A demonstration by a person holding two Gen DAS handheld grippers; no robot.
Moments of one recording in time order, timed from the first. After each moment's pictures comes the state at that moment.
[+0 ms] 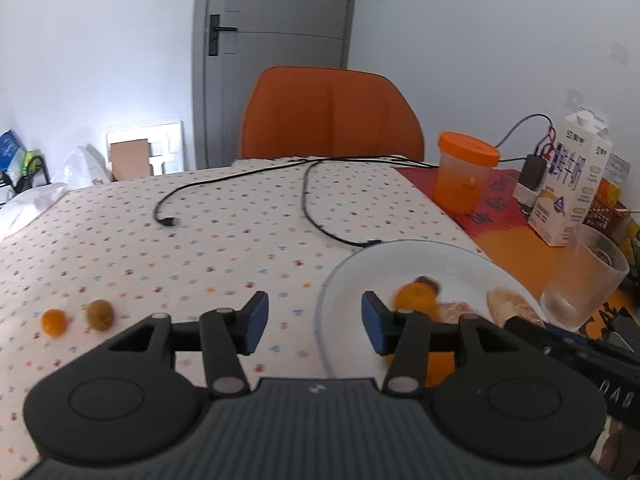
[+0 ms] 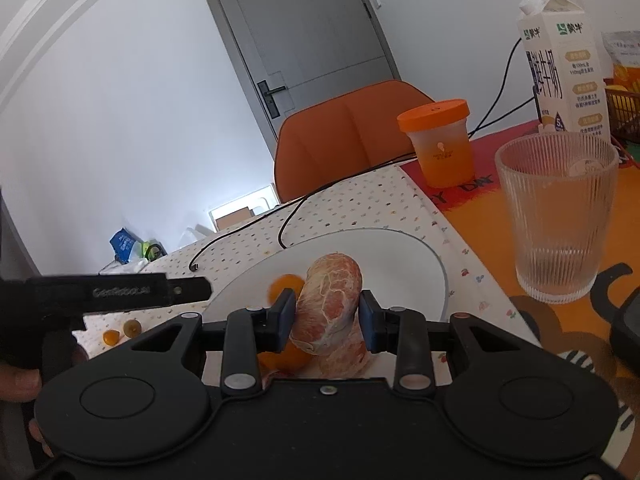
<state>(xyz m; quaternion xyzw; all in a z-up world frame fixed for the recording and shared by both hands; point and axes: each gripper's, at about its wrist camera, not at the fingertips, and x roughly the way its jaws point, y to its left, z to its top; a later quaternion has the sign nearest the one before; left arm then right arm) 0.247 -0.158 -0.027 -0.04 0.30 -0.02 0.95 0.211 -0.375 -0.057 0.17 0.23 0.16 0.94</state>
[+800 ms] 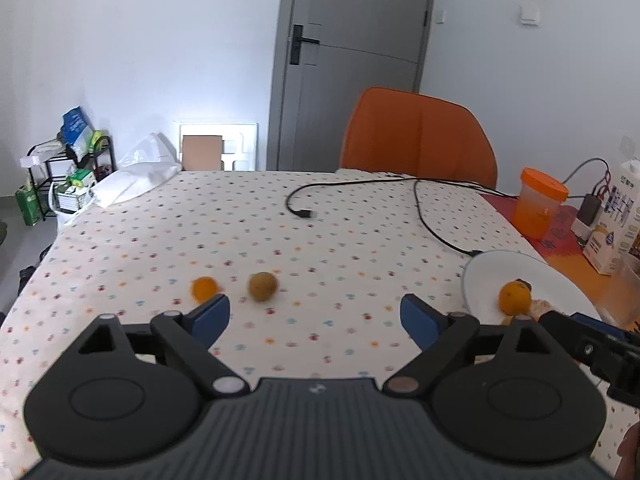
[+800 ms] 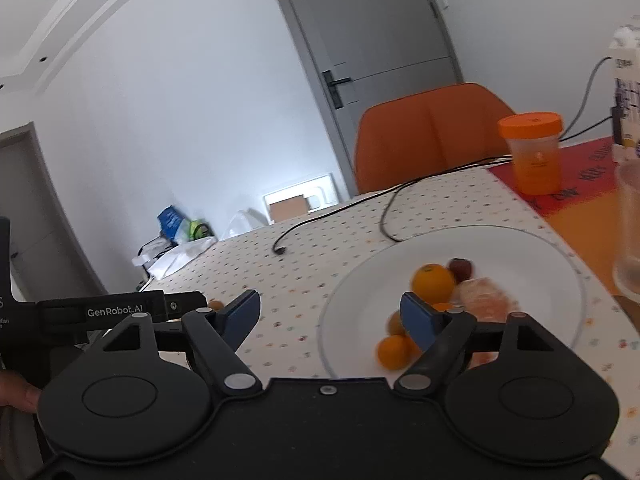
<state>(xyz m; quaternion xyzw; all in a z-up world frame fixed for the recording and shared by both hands) 0.183 -0.055 -0.018 -0.08 0.28 0.07 0.96 0.184 -0.296 -0.030 0.13 0.22 0.24 0.94</state>
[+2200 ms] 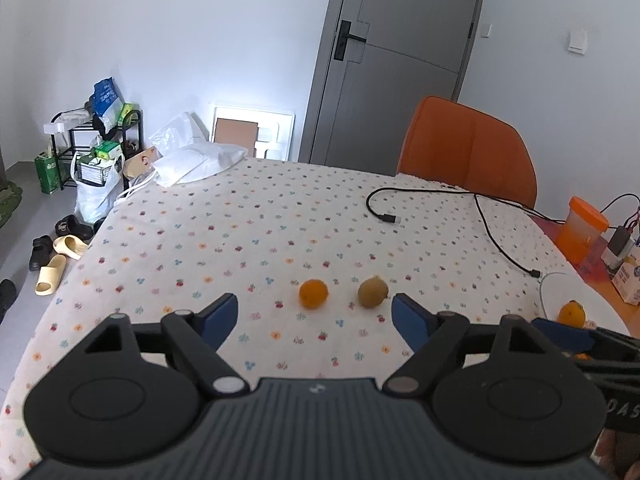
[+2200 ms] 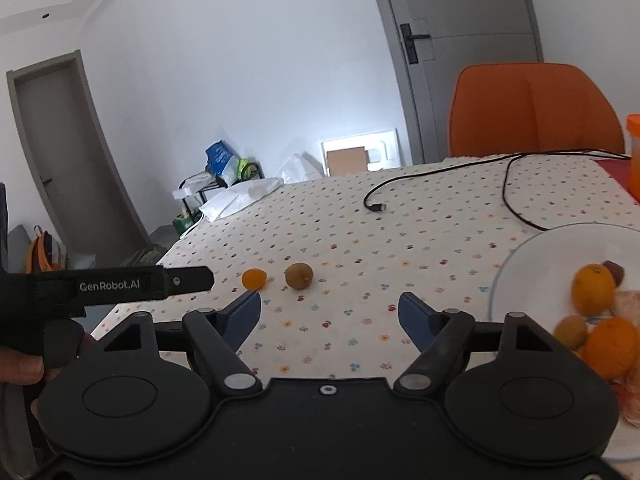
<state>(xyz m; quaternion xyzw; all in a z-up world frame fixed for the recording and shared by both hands) 0.178 0.036 -0.026 -0.12 0.28 0.09 0.95 0.205 -0.184 -0.029 0.05 0.27 0.32 0.91</state>
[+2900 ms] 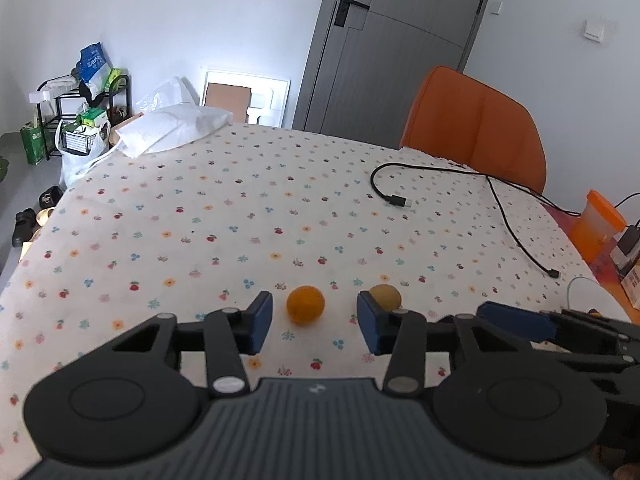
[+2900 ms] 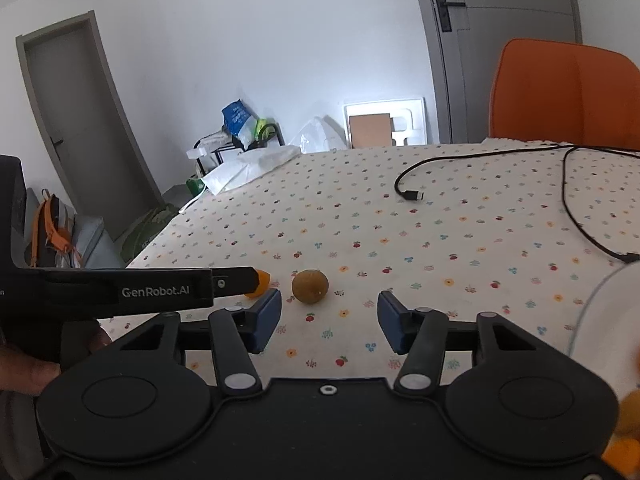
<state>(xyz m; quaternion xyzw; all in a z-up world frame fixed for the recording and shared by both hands) 0.238 0.050 -0.054 -0.14 0.33 0.08 0.93 0.260 -0.135 -0.040 0.01 0.31 0.36 0.88</state>
